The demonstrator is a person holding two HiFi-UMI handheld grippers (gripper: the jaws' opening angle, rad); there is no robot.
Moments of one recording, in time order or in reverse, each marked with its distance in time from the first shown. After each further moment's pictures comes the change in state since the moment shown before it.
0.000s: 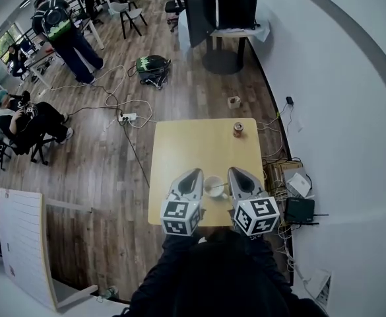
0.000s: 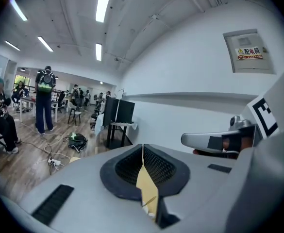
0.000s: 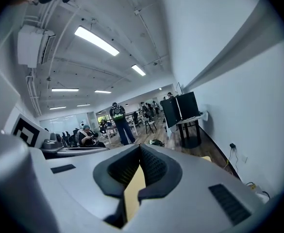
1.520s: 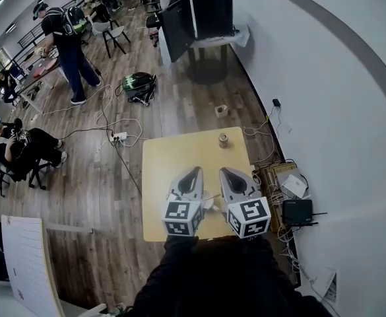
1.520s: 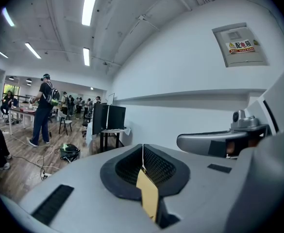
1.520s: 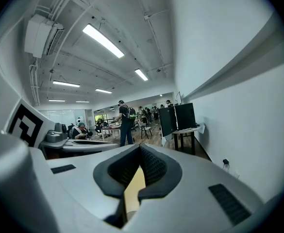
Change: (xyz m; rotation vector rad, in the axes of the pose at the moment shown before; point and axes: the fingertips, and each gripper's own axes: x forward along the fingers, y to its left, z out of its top) left arm 0.059 -0.046 0.038 0.105 -0.044 -0.069; right arm 0.000 -0.038 0.039 -0.123 -0.063 -0.042
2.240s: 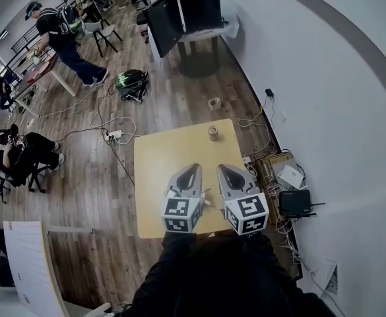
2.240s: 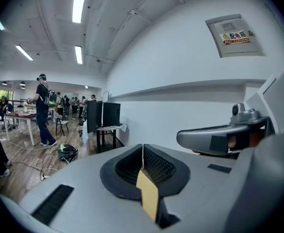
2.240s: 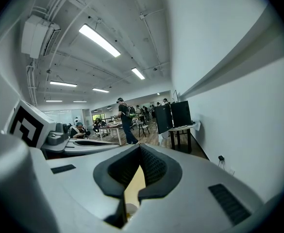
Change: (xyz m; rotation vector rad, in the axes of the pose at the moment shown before) left arm 0.023 -0.040 -0.019 0.060 0.049 -0.028; right arm -0.024 -0.037 -0.016 0.020 0.016 -0.022
